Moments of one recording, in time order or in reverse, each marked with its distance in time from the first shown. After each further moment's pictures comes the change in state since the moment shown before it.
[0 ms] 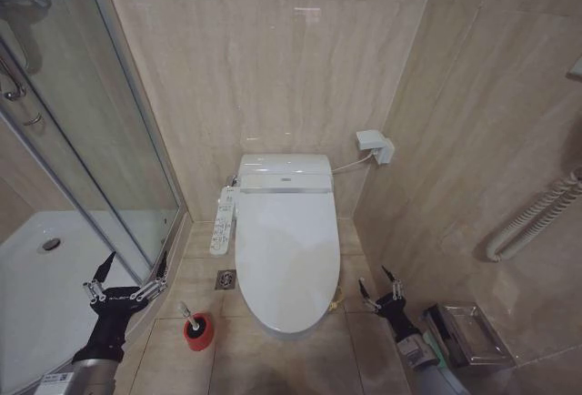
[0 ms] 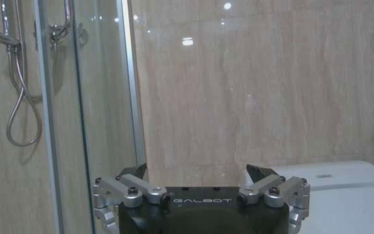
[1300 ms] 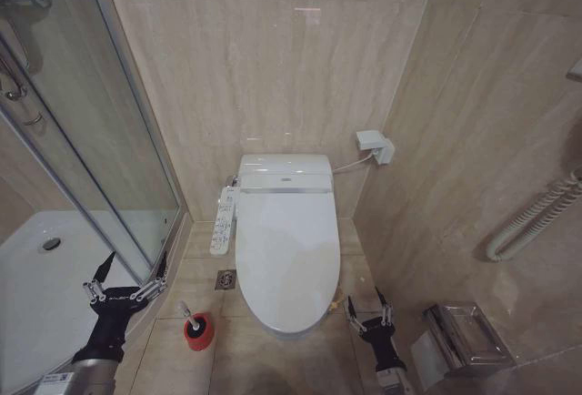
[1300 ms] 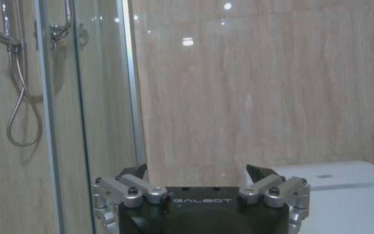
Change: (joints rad) left arm 0.000 0.000 0.000 0.000 0.000 0.000 0.000; right arm -0.134 0.092 -0.105 0.095 -0.038 -0.097 0.125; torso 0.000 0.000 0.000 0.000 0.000
